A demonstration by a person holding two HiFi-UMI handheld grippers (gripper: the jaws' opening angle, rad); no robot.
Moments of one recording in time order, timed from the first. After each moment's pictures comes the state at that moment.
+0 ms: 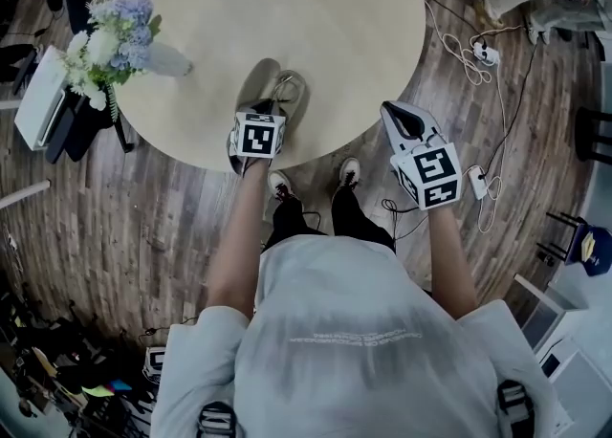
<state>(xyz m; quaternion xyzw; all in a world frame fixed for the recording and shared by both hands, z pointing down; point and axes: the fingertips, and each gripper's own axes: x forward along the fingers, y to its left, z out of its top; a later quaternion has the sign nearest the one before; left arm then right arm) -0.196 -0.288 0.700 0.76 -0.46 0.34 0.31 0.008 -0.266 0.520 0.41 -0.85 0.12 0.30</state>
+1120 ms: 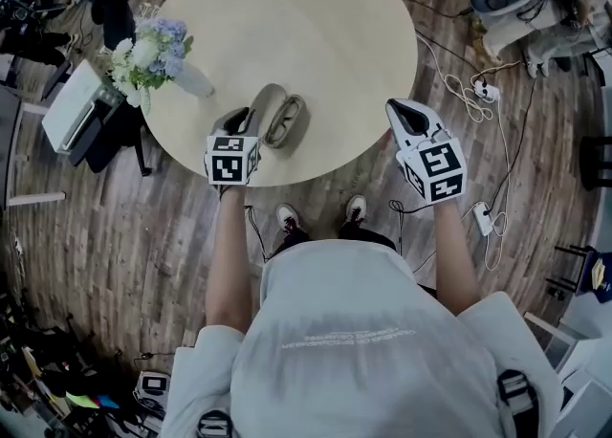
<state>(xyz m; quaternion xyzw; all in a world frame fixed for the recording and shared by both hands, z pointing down) -0.251 -0.287 0.561 0.78 -0.54 0.25 0.18 0.018 -0.276 0.445 0.42 -0.87 0.03 0.25</state>
